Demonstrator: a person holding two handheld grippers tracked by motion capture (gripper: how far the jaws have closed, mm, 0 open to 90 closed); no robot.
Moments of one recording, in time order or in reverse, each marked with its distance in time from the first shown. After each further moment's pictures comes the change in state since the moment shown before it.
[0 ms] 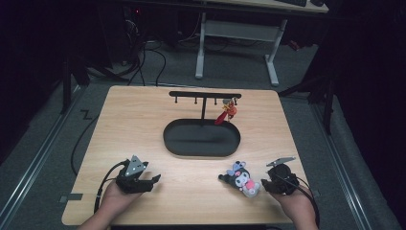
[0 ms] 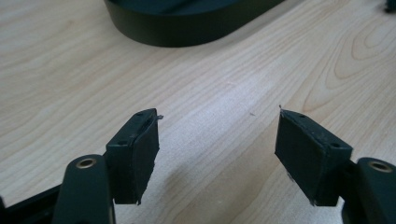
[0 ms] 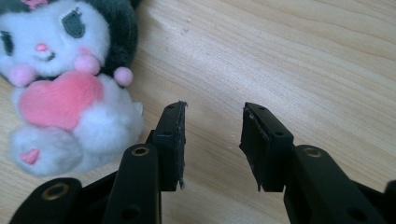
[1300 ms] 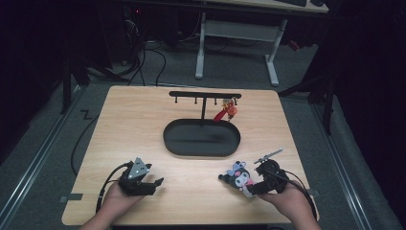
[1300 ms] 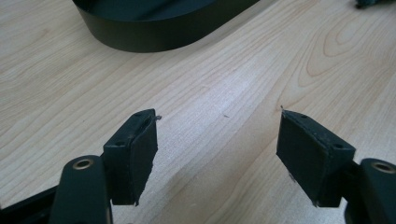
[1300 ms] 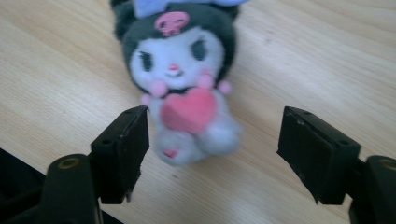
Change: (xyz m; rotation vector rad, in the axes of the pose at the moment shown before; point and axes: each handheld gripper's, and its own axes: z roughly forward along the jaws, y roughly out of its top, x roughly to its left) left arm -0.010 0.005 -0.003 -0.001 -0.035 0.031; right arm 0.034 0.030 -0.022 0.122 0.142 -0.045
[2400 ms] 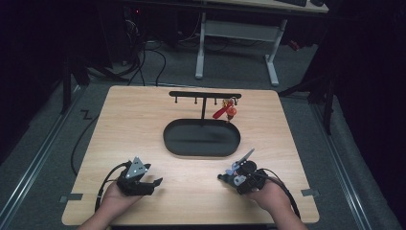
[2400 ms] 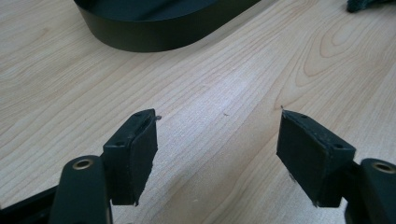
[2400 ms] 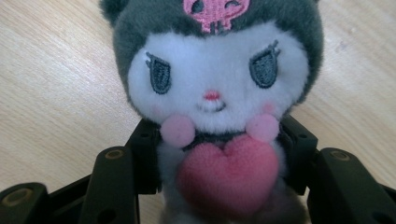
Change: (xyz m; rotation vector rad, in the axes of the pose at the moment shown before) left arm 0.002 -0.001 -0.004 -0.005 -0.014 -0.001; right arm 0.020 0.028 0.051 0.187 -0.026 -0.087
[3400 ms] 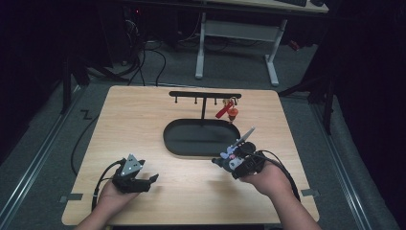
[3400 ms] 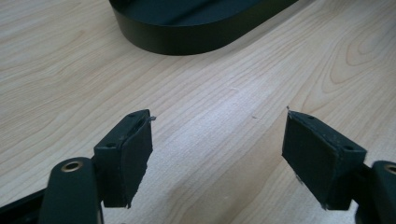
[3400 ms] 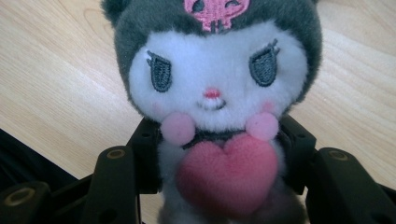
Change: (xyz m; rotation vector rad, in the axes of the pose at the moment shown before) left arm 0.013 -0.002 -0.006 -0.023 0.064 -0.026; right arm 0.003 0.035 -0.067 -0.048 0.059 0.019
